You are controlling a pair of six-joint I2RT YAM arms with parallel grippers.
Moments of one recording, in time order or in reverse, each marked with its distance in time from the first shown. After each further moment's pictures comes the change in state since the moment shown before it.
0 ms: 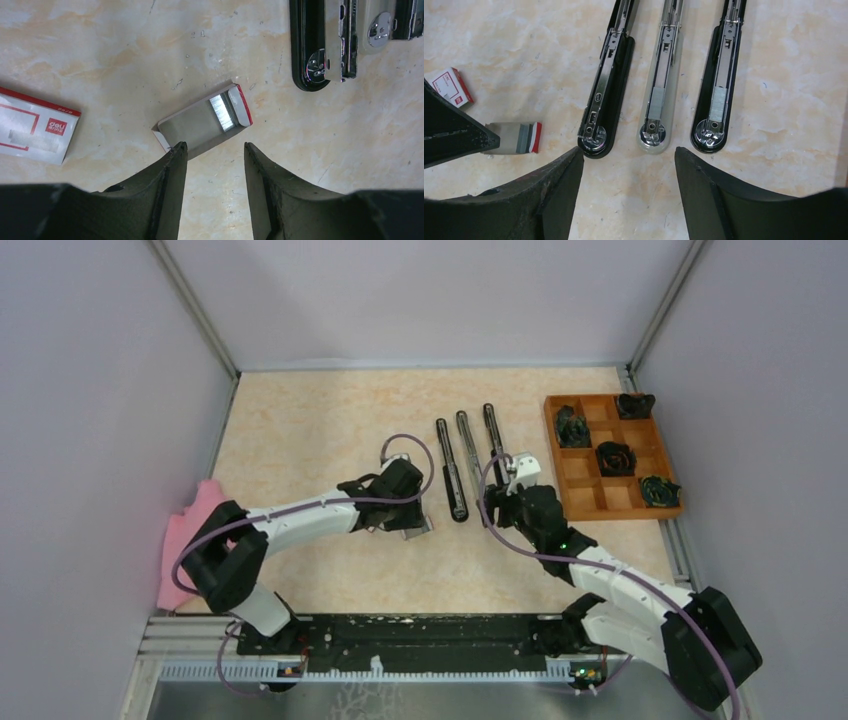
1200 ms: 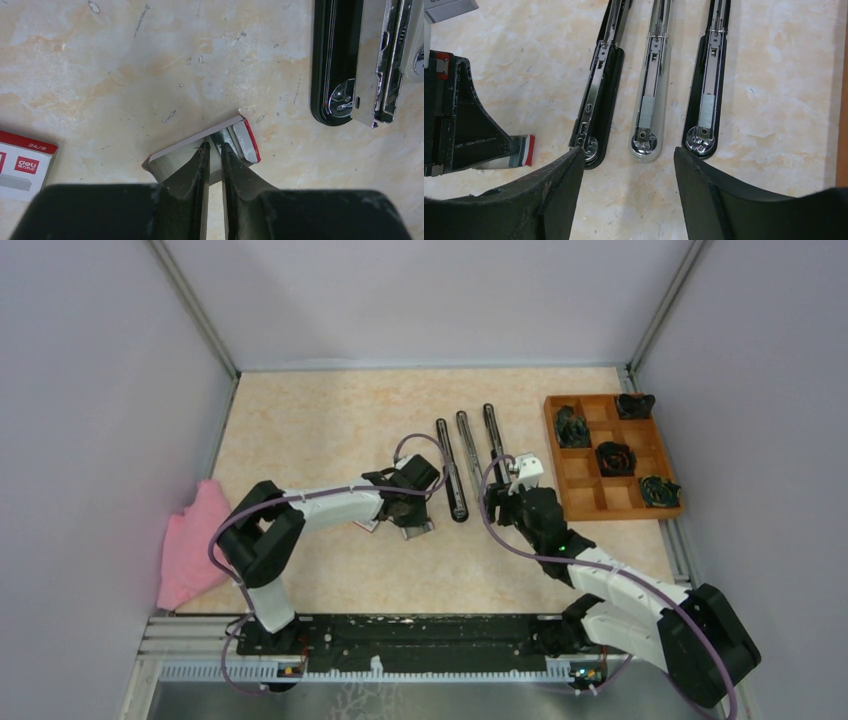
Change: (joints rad) left arm -0.007 0.216 0.149 -0.062 -0.024 -0.006; right arm 0.000 0.008 -0.040 0.107 0.056 0.000
